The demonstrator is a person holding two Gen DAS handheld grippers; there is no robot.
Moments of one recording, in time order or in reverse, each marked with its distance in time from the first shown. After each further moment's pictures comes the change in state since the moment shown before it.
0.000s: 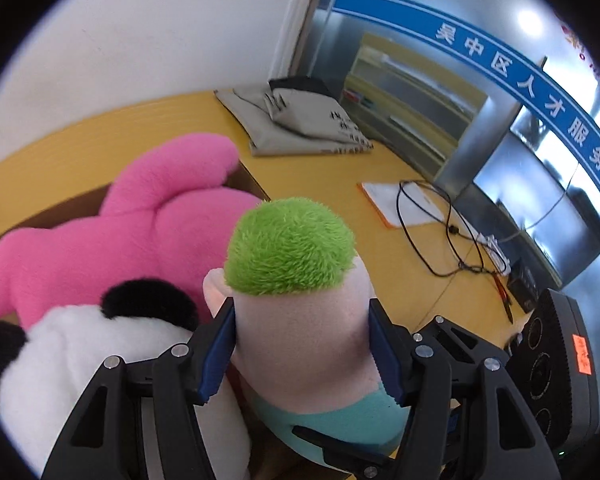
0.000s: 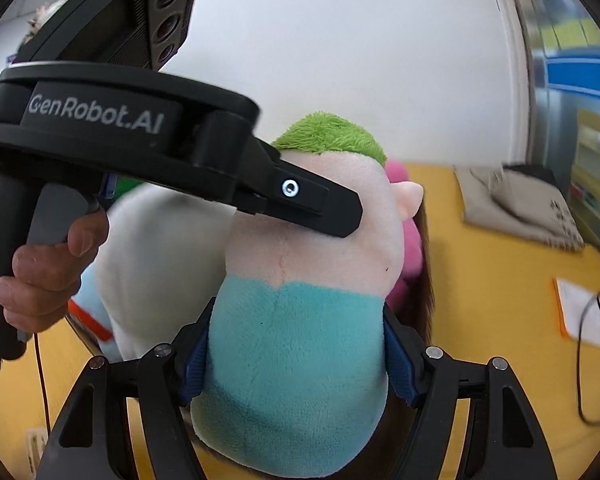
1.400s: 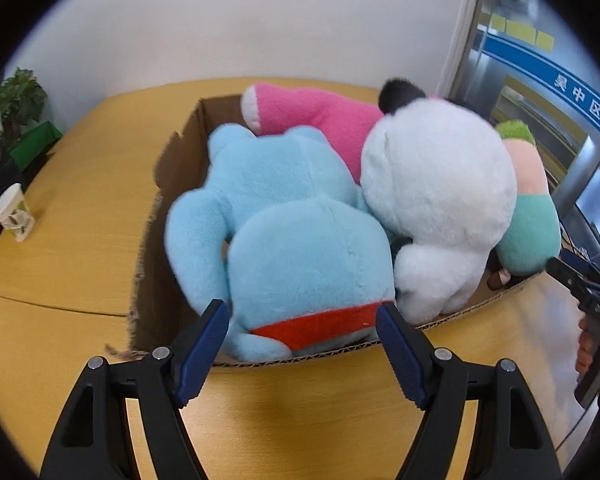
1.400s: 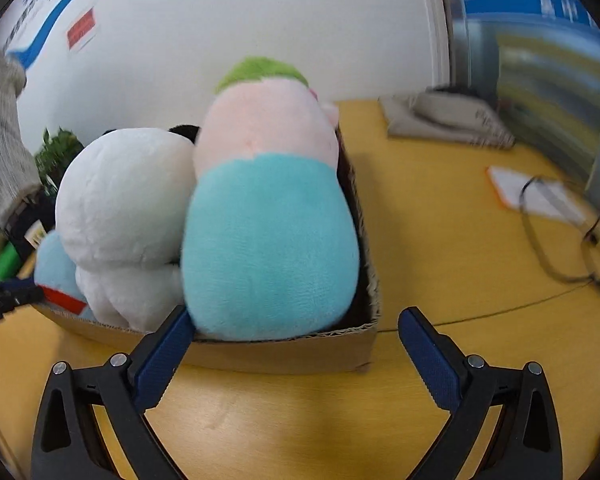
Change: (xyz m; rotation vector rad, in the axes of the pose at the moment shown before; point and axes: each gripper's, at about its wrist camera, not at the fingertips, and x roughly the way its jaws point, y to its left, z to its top) left arm -0.165 0.103 -0.207 -0.312 -0.148 0.449; right arm -0.063 0.006 -0.055 0.145 0.097 -0.216
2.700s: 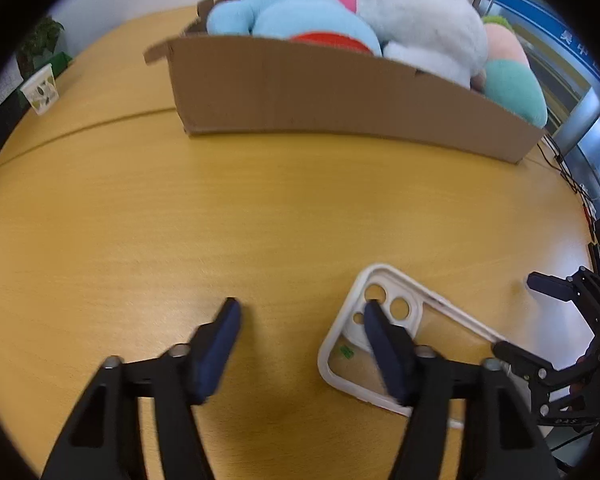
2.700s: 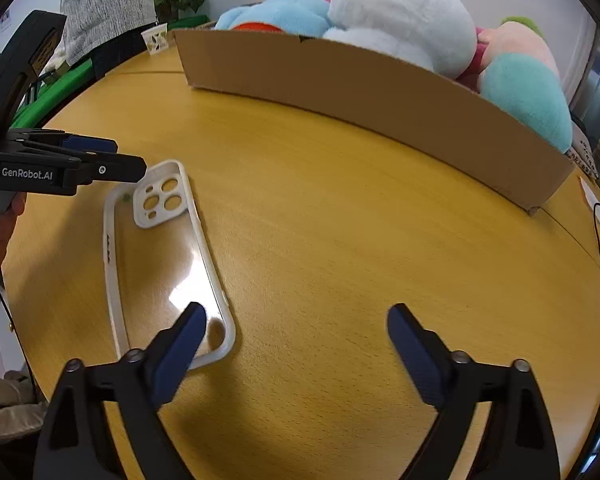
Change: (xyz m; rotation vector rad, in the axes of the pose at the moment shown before) left arm -0.021 -0.013 -0.164 -0.021 0.280 0.019; right arm -0.042 0.152 -0.149 -0.404 0.355 0.187
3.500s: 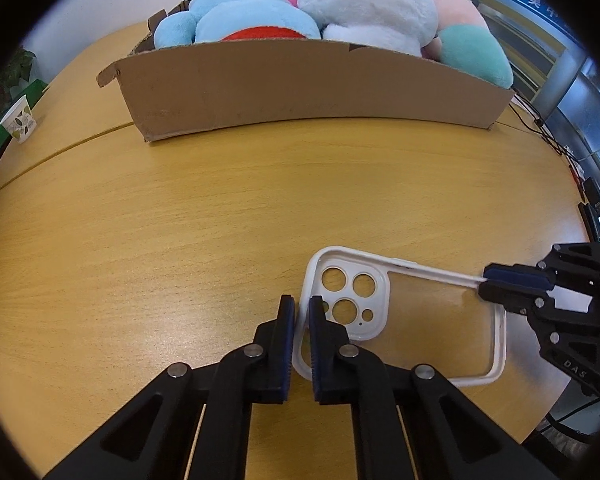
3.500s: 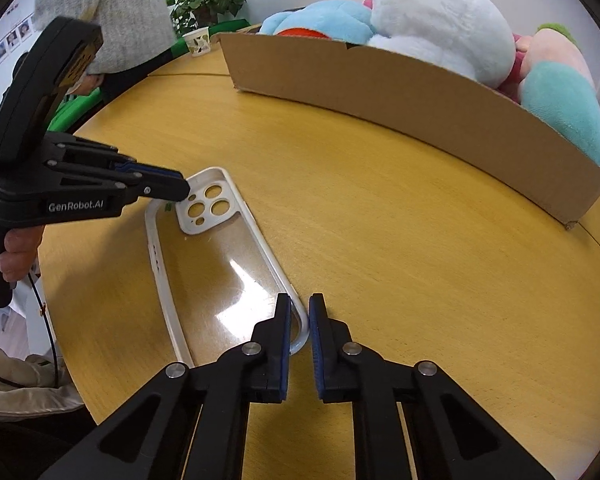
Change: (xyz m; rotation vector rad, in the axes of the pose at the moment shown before) left arm -0.008 -0.028 -0.011 0.095 0.008 -0.039; right arm -0.002 0.013 0.008 -0.034 -0.047 0.147
